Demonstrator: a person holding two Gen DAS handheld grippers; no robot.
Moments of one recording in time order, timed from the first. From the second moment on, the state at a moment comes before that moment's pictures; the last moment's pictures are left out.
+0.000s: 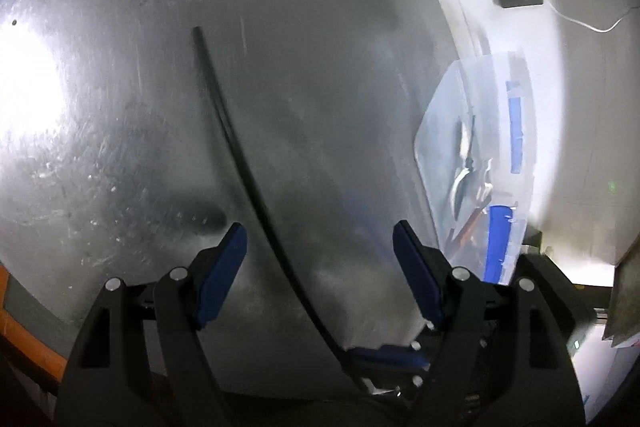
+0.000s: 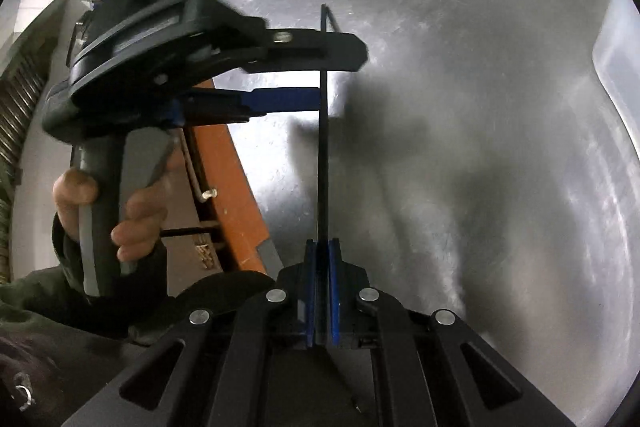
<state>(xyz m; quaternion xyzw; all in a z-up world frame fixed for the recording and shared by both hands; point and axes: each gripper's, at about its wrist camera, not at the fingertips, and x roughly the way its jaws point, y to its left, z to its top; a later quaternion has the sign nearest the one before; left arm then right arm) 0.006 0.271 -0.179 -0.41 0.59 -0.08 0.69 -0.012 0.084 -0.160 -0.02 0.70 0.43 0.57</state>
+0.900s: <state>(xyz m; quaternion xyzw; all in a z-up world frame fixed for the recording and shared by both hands) 0.058 0.209 -0.037 -0.37 0.47 -0.27 0.76 0.012 0.016 -0.032 0.02 0.58 0.42 0.70</state>
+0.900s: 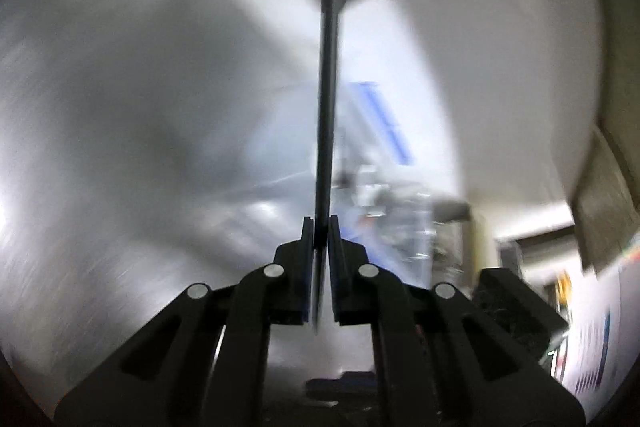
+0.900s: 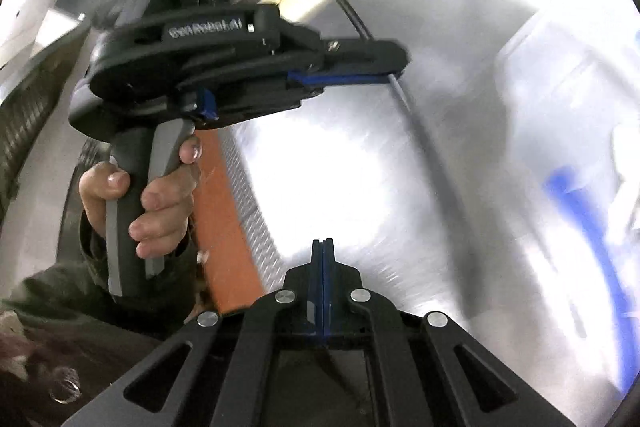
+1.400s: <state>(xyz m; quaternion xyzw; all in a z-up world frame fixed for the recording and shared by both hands) 0.246 -0.033 -0.066 -0.21 0.61 -0.38 0.66 0.080 -0.213 0.001 0.09 0.55 0.17 0.81</state>
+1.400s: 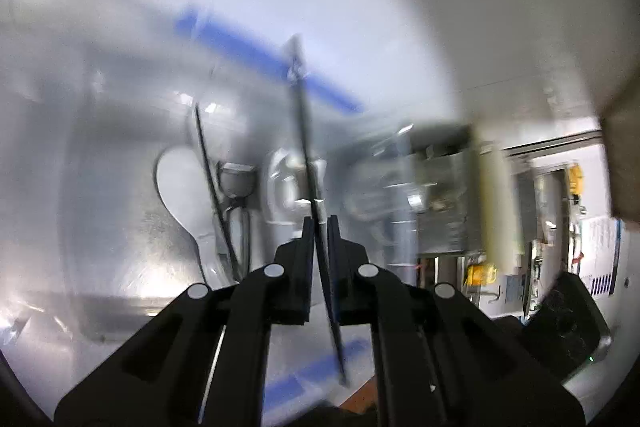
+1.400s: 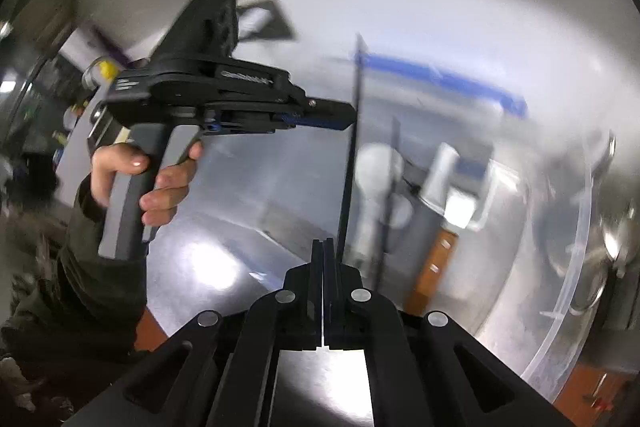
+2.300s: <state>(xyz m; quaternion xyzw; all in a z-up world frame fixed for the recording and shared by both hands) 0.090 -0.012 0.003 0.05 0.46 -0.20 0.86 0.007 -0.152 0.013 -0.03 0.43 -0.03 0.90</state>
